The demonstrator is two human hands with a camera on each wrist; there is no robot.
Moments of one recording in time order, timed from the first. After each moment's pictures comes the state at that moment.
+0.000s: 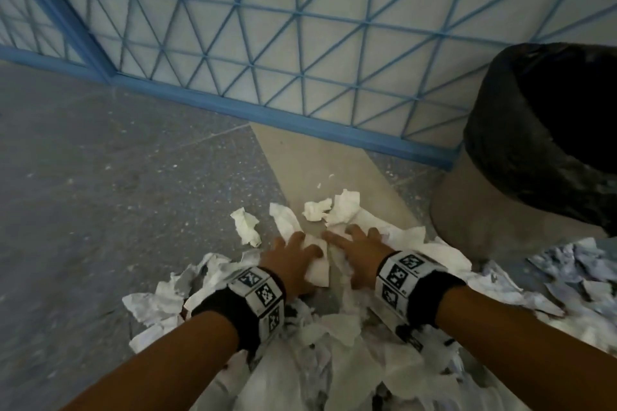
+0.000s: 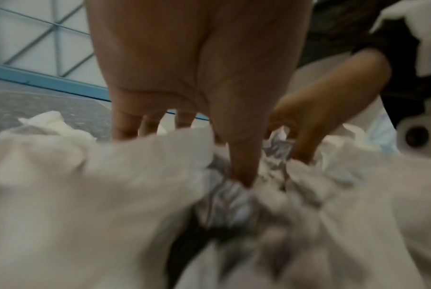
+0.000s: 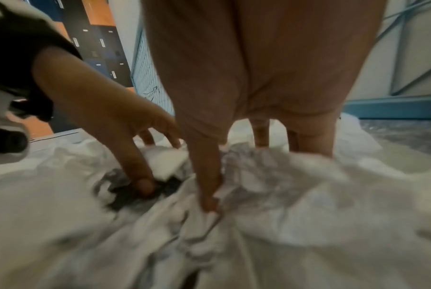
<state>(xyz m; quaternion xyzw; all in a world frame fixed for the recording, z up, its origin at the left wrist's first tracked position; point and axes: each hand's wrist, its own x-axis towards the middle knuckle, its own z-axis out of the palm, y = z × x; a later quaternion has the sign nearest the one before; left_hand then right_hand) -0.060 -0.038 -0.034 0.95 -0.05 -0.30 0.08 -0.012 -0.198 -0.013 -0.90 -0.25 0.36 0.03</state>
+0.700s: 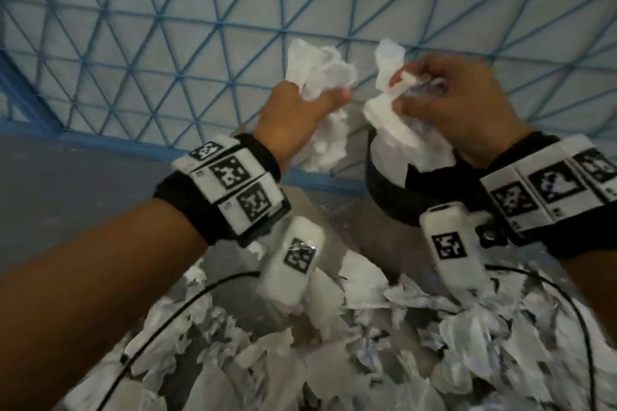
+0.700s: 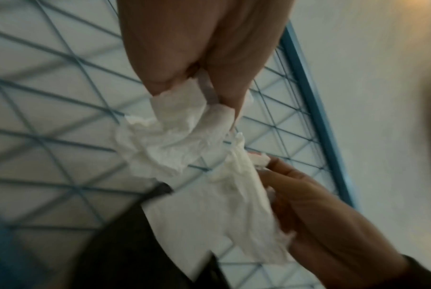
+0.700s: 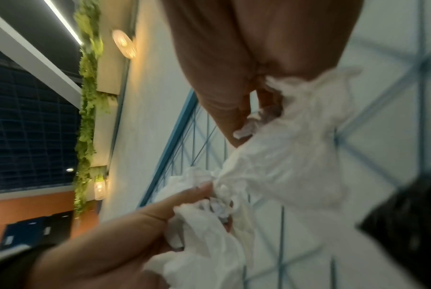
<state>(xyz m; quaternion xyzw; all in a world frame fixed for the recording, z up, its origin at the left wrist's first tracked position) 0.023 -0.145 0.219 0.73 -0.03 0.08 0.68 0.030 -0.325 0.248 -0.87 -0.14 -0.15 0.44</state>
